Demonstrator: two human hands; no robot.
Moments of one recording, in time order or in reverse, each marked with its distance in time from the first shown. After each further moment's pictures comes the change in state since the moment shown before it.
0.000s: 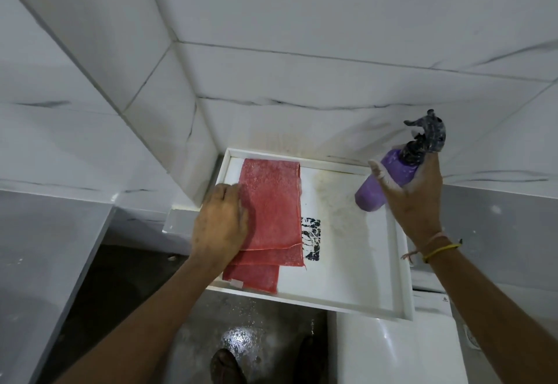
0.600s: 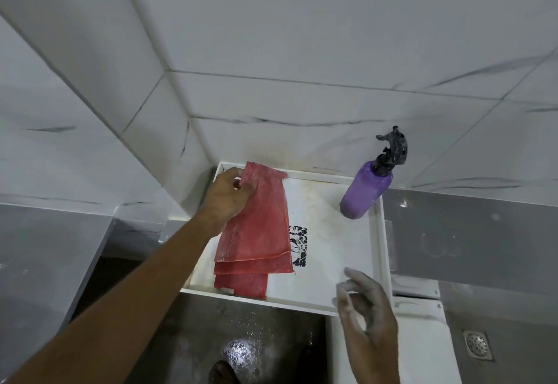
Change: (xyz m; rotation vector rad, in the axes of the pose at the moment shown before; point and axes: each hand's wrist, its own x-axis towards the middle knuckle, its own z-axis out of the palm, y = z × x) left_hand 0.054 0.036 -0.019 -0.778 -0.198 -0.349; right_hand -0.174 -0.044 -0.013 0.337 -0.034 0.443
